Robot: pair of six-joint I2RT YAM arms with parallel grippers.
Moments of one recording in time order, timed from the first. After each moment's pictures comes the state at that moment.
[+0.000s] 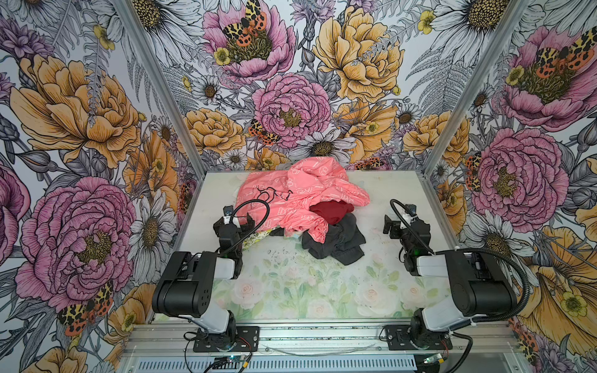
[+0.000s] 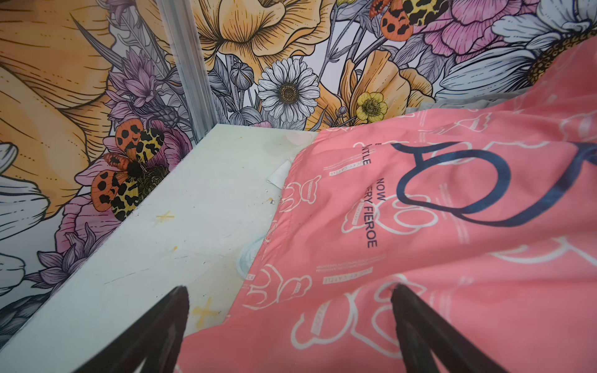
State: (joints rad) left arm -0.06 1.55 0.37 0.97 -0.25 -0.04; right arm -0.03 1.54 0.38 0.86 0.01 -0.01
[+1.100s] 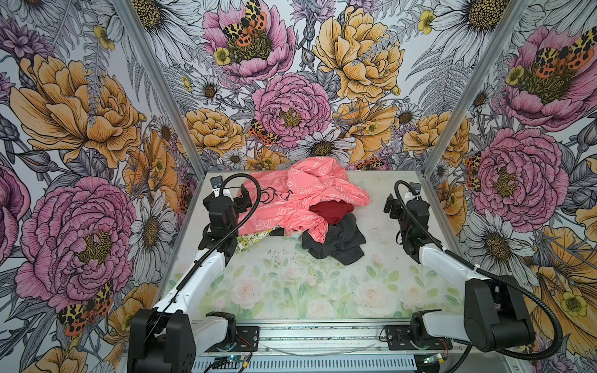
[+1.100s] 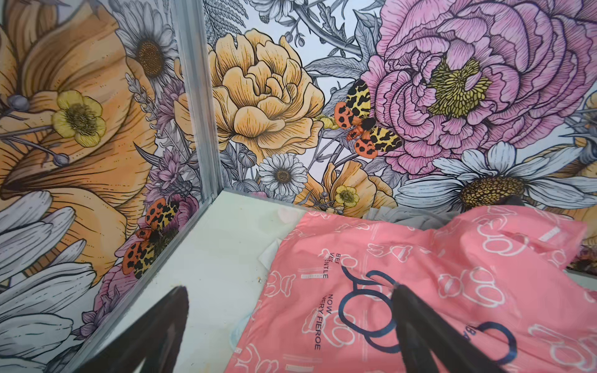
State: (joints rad) left arm -0.12 1.16 0.77 0.22 -0.32 -0.19; right arm 0.14 1.31 0.70 0.36 0.35 0.08
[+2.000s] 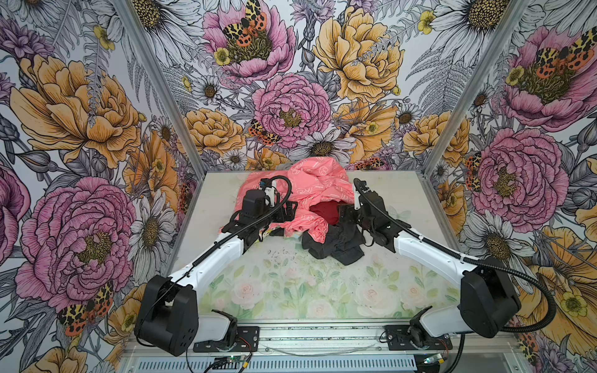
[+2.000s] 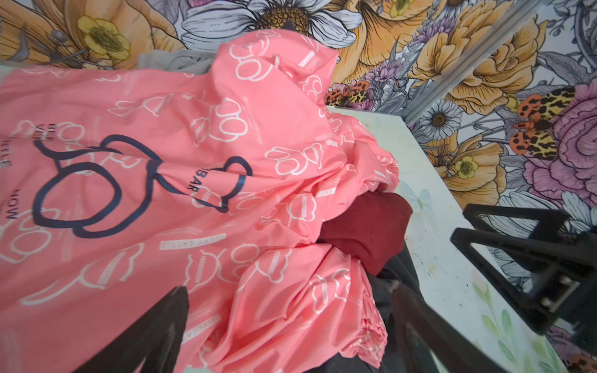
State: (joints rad) left arm -0.40 1.34 0.92 -0.04 0.17 -0.37; right arm 0.54 1.48 0.99 -0.08 0.13 0.31
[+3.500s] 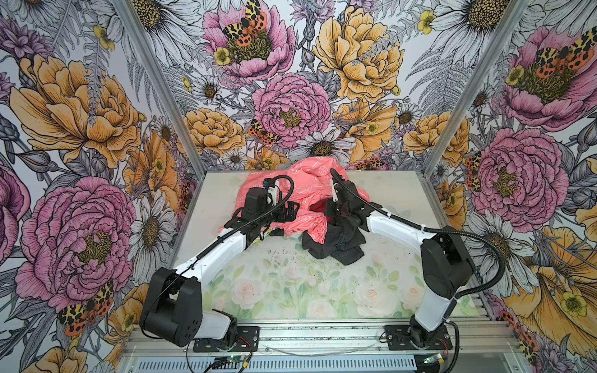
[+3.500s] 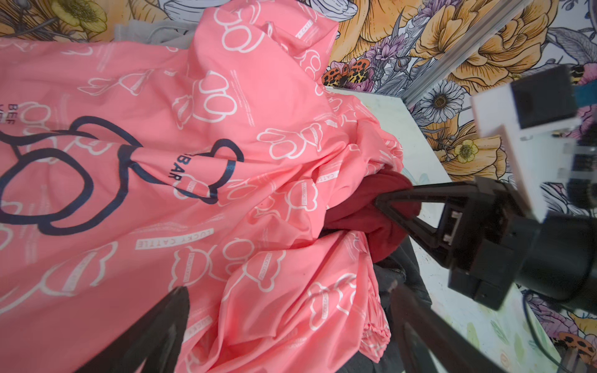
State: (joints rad) left arm -0.35 1.39 0.95 -0.08 0.21 -0.37; right arm 0.57 1.77 1.31 -0.20 0.05 0.37
